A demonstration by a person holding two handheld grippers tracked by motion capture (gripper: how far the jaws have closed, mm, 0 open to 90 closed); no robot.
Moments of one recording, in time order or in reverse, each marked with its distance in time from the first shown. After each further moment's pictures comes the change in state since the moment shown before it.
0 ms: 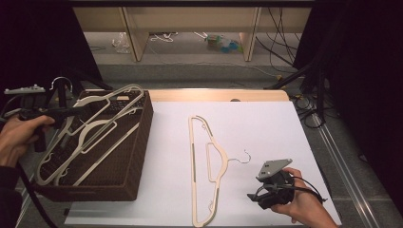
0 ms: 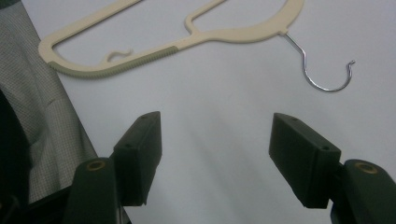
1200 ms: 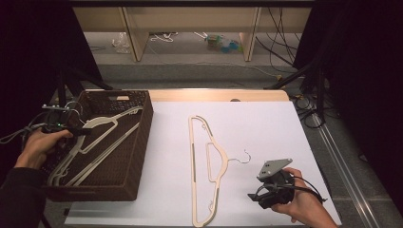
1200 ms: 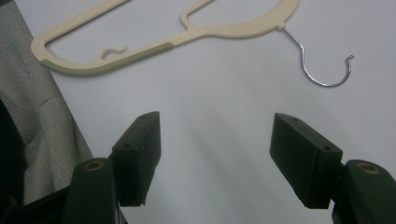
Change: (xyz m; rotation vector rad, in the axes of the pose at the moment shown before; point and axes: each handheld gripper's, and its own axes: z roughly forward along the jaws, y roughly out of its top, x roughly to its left) left arm 0.031 -0.054 0.047 0.259 0.183 -0.122; right arm -0.003 -0.003 0.003 0.003 -0.004 0.008
